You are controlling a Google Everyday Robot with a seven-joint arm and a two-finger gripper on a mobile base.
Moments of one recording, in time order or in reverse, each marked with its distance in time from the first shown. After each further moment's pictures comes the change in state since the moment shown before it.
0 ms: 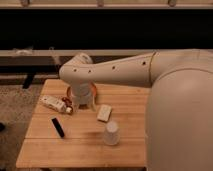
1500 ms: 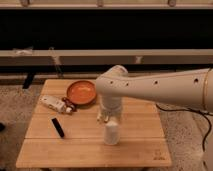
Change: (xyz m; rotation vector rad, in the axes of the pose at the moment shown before) arm 0.064 -0.125 0.017 0.011 0.038 0.077
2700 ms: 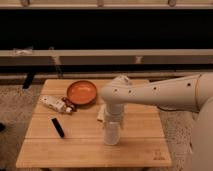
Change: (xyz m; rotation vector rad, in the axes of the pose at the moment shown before) arm -0.002 -0.012 0.055 -0.026 0.038 0.017
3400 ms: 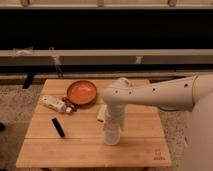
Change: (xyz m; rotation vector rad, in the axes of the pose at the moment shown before) arm -0.002 -0.003 0.014 -0.003 0.021 -0.001
